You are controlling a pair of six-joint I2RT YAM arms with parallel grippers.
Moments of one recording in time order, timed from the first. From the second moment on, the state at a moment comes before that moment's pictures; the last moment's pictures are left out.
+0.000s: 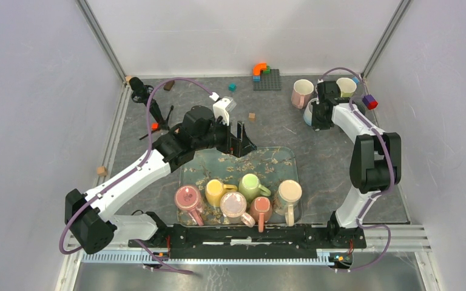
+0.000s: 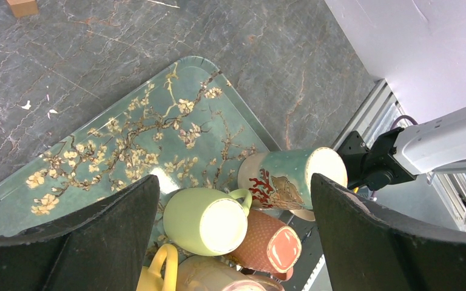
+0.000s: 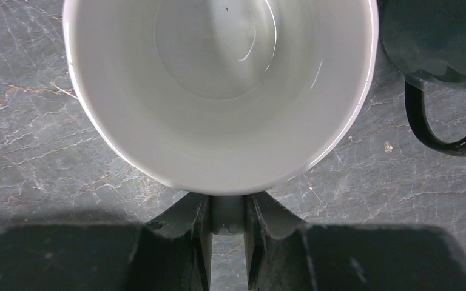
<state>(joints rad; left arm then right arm) -0.75 1.23 1.10 -0.31 0.26 -0.44 0.07 1.78 1.32 -0.58 0.14 0.15</state>
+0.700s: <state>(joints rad) -0.75 1.23 1.10 -0.32 0.26 -0.44 0.07 1.90 1.41 -0.62 0.14 0.14</state>
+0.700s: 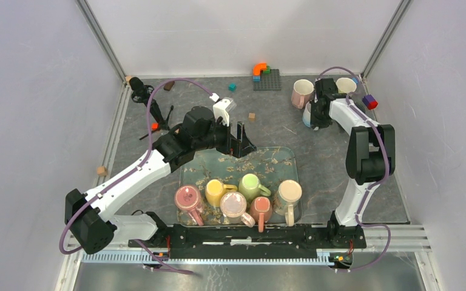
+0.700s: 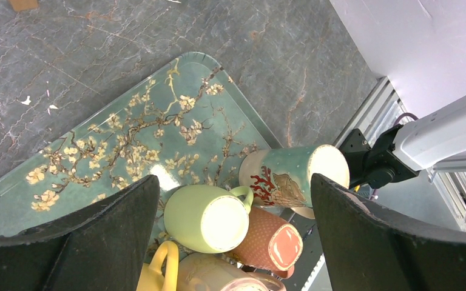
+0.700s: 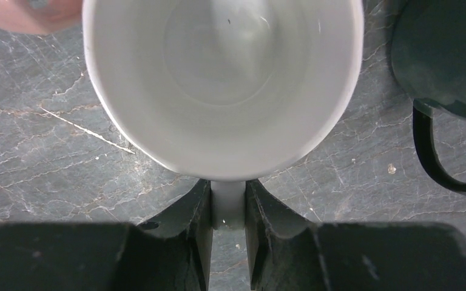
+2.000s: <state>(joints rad) -0.76 1.27 1.07 -0.32 0.30 -0.44 0.15 1.36 1.12 -0.58 0.12 0.13</state>
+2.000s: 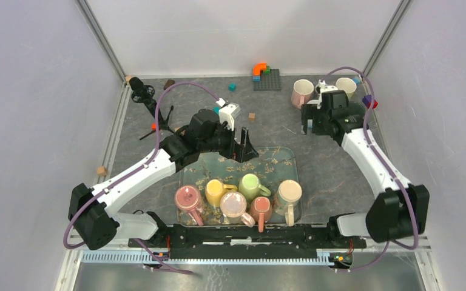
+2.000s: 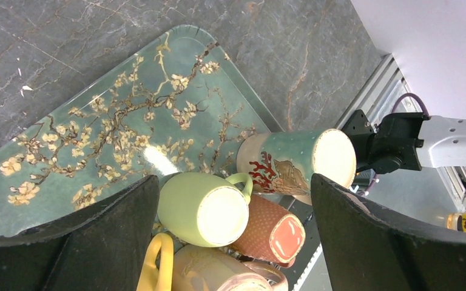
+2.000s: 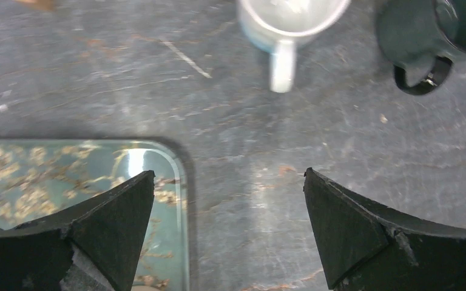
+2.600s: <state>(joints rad) -0.73 1.27 1.07 -0.38 0.24 -0.44 0.60 0.97 1.01 -0.72 0.09 0.28</state>
